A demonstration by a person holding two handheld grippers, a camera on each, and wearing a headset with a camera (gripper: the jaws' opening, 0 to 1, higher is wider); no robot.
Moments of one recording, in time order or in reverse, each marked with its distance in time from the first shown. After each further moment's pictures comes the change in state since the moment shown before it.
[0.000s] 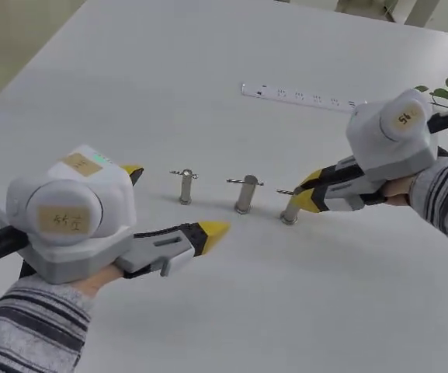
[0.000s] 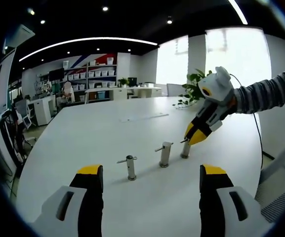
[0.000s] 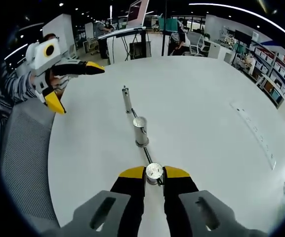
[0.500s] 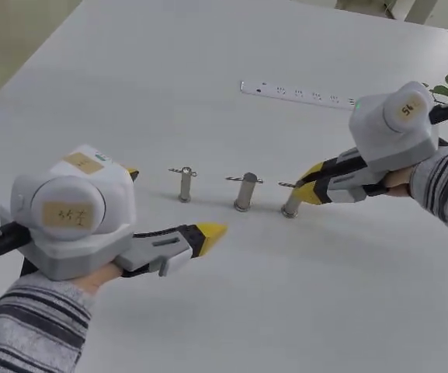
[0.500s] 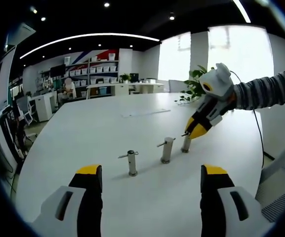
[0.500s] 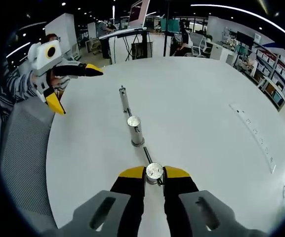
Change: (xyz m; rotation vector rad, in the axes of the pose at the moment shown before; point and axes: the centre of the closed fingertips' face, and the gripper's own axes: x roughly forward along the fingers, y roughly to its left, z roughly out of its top) left arm 0.003 0.002 -0.006 -0.023 0.028 0.016; right arm 0.001 -0.011 -0.001 -0.024 -0.008 0.015
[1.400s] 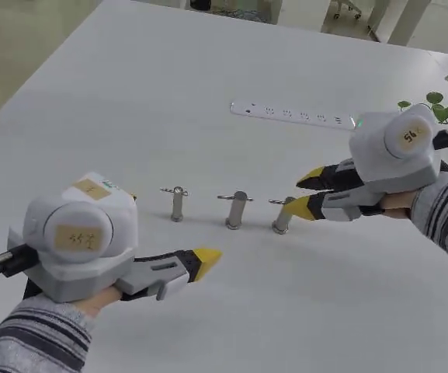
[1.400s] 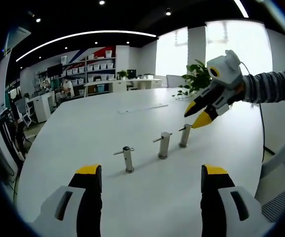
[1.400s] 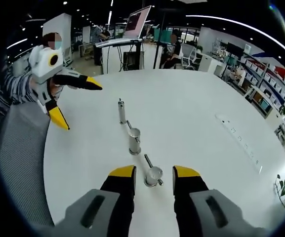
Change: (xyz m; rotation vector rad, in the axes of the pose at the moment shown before) left arm 0.003 -0.007 -0.007 0.029 0.040 -0.009; right arm -0.029 0.005 0.014 0.040 -0.107 -0.145
